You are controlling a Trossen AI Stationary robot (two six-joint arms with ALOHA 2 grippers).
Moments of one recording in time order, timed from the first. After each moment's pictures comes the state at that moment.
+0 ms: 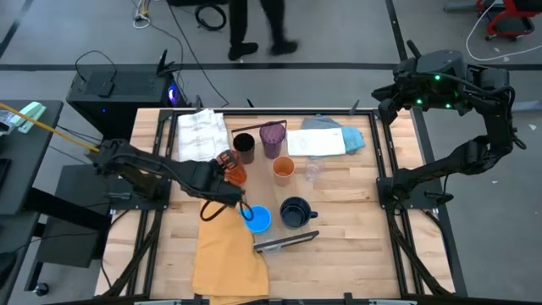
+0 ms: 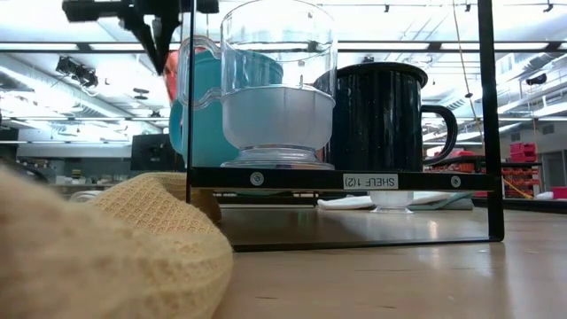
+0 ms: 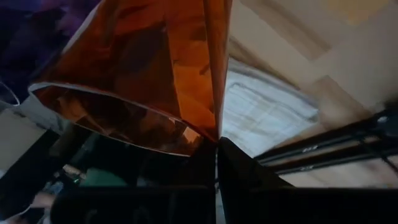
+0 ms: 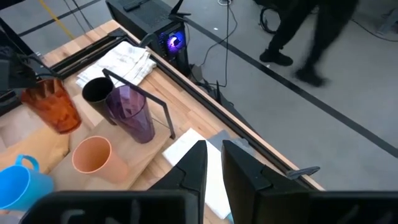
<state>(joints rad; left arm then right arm) -0.27 1.60 1.48 -1.57 -0.67 0.64 -0.36 1.22 2.11 -1.57 0.28 0.29</state>
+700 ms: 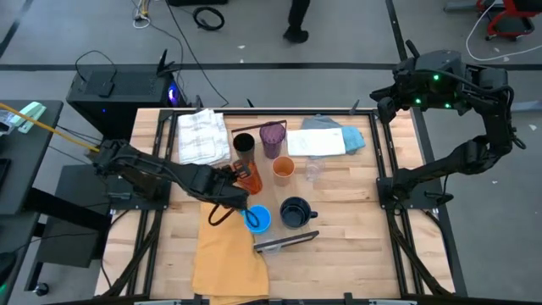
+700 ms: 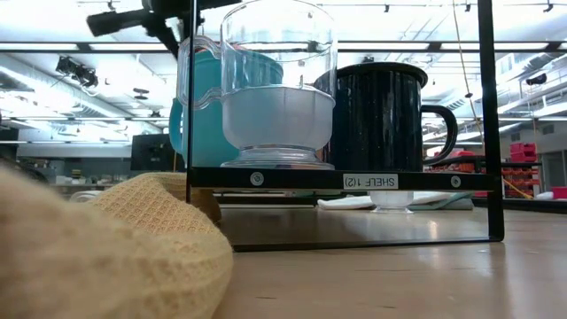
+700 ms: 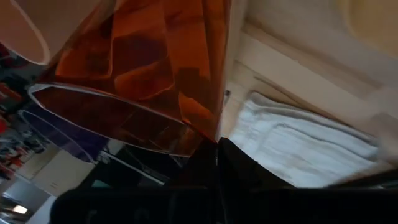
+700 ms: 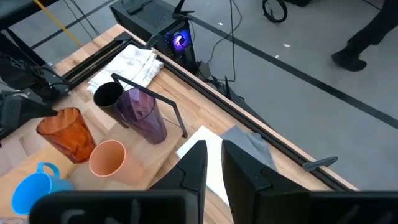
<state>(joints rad) -0.28 1.60 1.43 -1.29 -0.70 0.89 -0.36 1.23 2.11 -1.57 0.25 0.38</state>
